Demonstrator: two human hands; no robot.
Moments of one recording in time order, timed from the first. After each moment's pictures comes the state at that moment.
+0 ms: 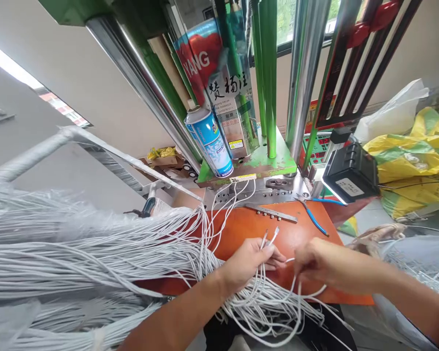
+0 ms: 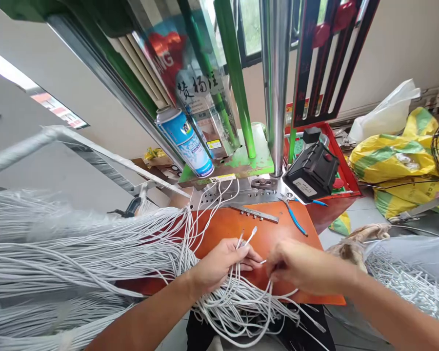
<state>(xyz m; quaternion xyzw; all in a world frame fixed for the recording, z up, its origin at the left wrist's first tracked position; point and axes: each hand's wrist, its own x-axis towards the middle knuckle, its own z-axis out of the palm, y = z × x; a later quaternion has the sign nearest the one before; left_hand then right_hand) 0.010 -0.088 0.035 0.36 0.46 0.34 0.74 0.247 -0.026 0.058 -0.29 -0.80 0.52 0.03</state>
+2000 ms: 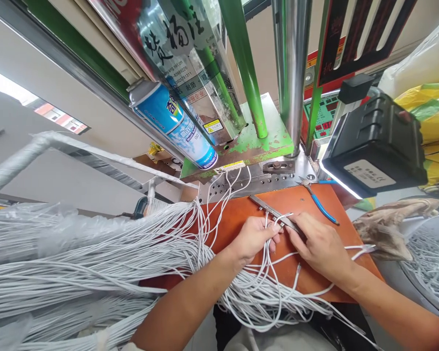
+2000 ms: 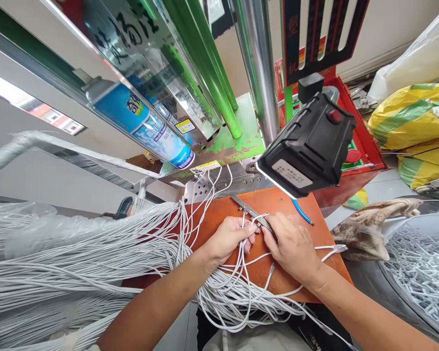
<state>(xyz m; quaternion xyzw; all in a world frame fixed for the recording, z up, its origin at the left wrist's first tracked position) 0.023 -0.034 0.001 0.38 0.53 0.31 0.69 0.223 -0.034 -0.033 -0.47 -0.81 0.20 0.30</state>
